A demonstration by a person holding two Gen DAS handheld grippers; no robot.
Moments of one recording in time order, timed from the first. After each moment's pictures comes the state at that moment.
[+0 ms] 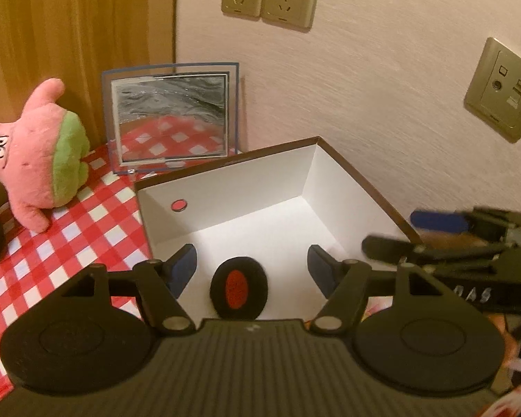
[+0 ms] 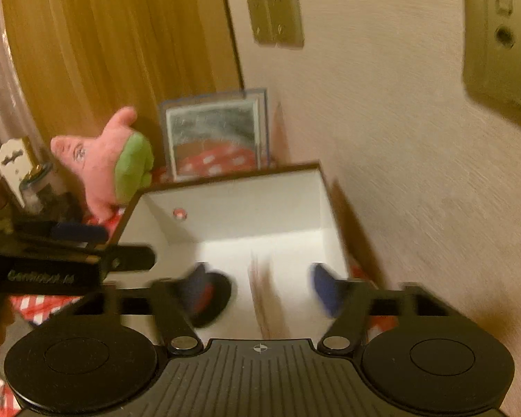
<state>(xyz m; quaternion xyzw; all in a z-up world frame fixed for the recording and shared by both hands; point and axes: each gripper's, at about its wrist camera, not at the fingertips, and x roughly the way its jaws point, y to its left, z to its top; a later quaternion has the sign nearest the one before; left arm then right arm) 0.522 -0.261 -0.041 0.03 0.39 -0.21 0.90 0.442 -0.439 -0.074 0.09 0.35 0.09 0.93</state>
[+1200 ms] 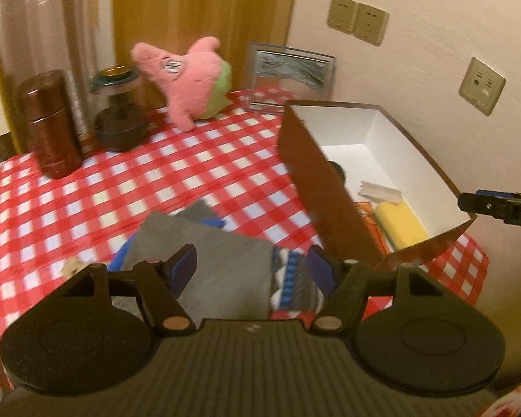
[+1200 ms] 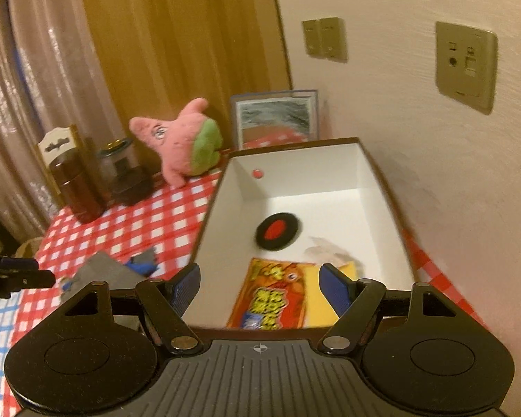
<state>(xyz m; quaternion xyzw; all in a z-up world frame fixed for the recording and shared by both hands) 0.300 -0.059 -0.007 -0.02 0.40 -0.10 0.91 0.275 -0.383 -0.027 0.09 0.35 0.14 0.92</state>
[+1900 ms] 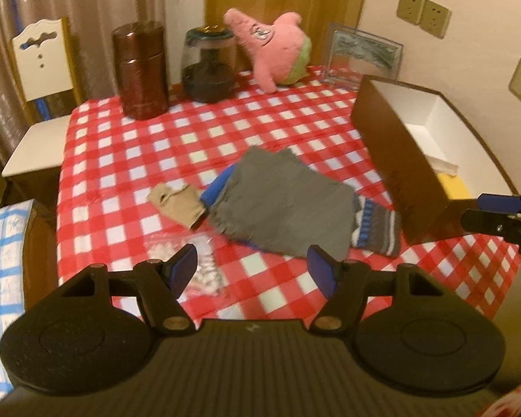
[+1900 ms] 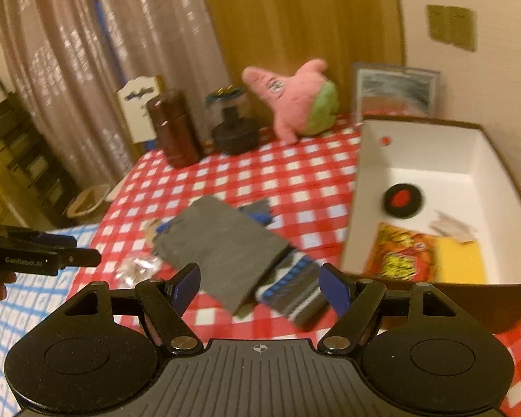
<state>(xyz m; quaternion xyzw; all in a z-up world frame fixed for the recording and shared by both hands) 0.231 0.018 -0.029 -0.03 0.43 -0.01 0.90 0.239 -0.264 -0.045 0.05 0.37 0.28 0.88</state>
